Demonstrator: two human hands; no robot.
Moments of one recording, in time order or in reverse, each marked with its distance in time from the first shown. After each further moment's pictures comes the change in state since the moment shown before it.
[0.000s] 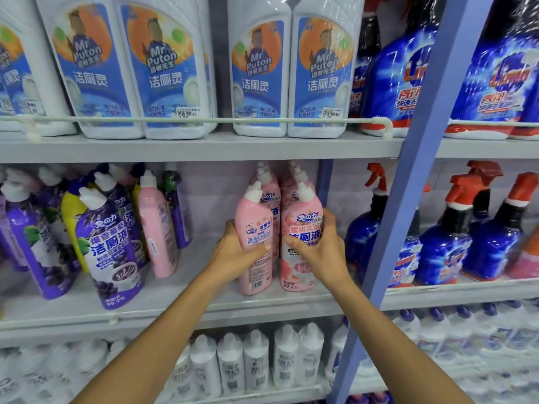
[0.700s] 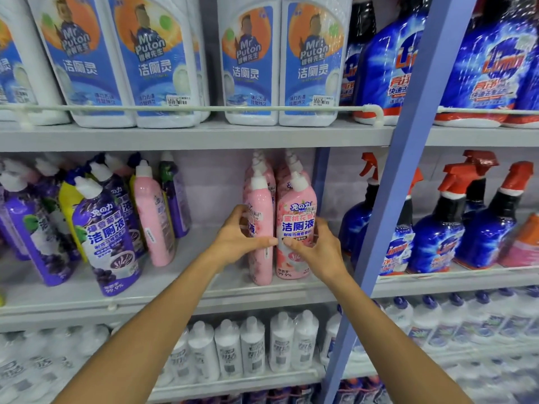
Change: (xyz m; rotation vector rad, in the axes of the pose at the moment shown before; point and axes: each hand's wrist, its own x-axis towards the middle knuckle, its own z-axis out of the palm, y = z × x) left_hand 0.005 0.004 0.006 -0.122 -0.134 0.078; right_hand -0.010 0.018 -0.004 0.046 -0.122 0.098
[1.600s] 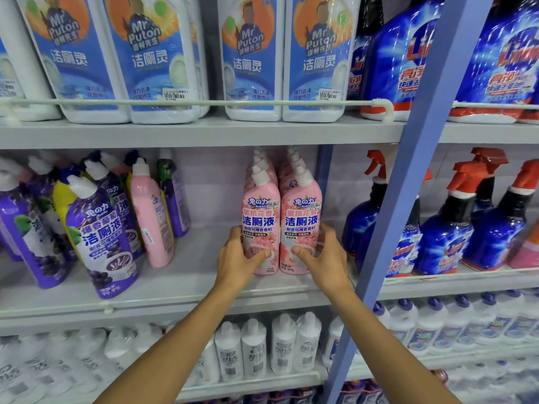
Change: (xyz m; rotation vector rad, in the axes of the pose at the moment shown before) left_hand -0.010 -0.044 0.036 0.172 0.295 0.009; right_hand -0.007 0.027 0.008 -0.039 0.116 0.023
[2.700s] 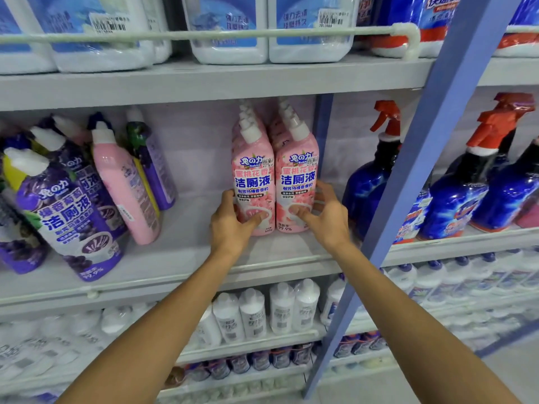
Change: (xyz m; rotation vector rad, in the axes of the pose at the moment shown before) left_hand 0.022 -0.004 0.015 0.010 0.053 0.056; right_hand 0.041 0.017 0.002 -0.008 -0.040 0.000
